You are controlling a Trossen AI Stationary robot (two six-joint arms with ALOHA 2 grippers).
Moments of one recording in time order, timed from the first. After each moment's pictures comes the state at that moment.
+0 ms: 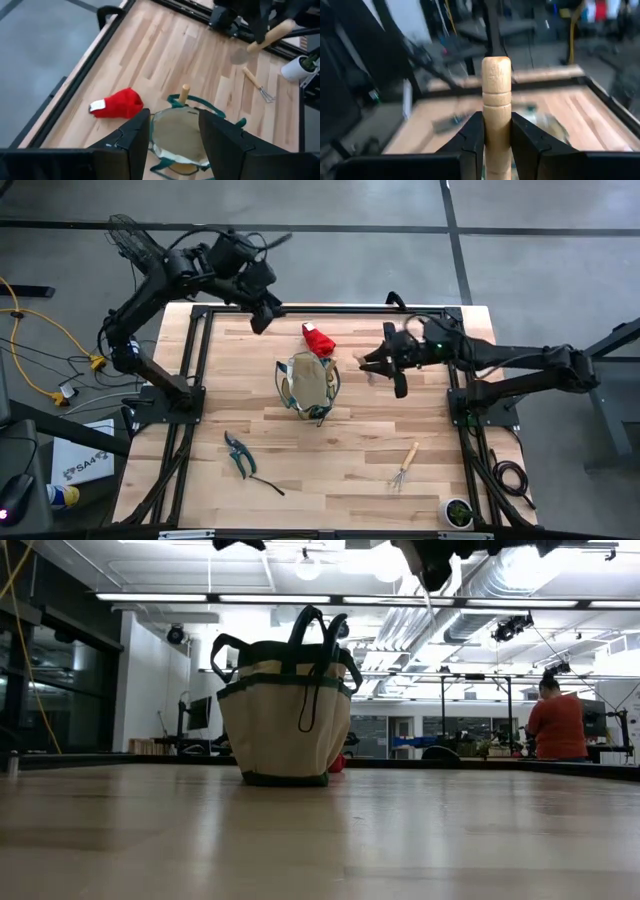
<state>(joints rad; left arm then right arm) 0.46 1.50 2.03 -1.28 0.20 -0.05 -0.19 1.03 0.79 0.11 -0.30 0.12</state>
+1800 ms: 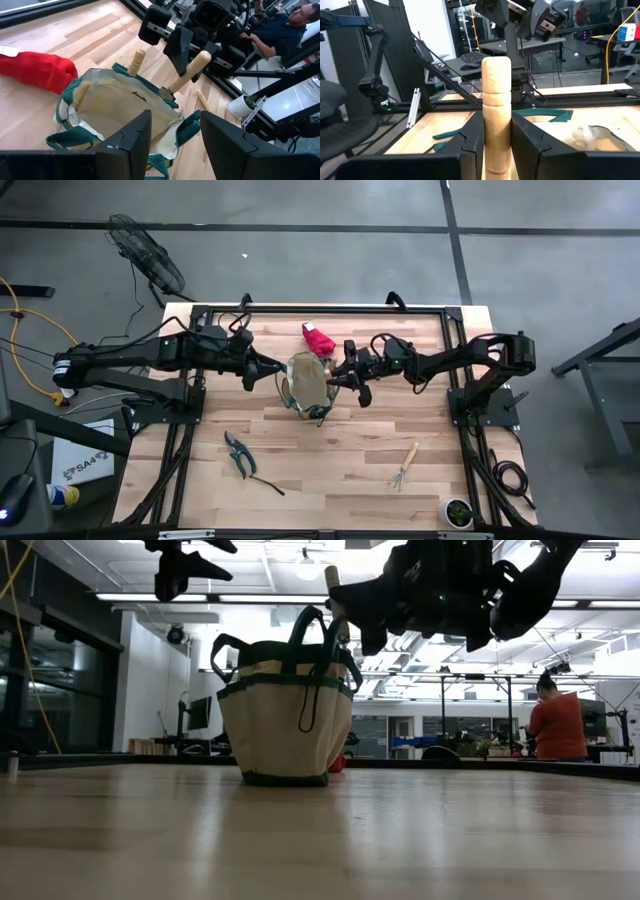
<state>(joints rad) 0.09 0.88 0.89 -0.39 -0.02 -0.66 -0.20 1.61 0.65 1.02 -0.45 0.18</state>
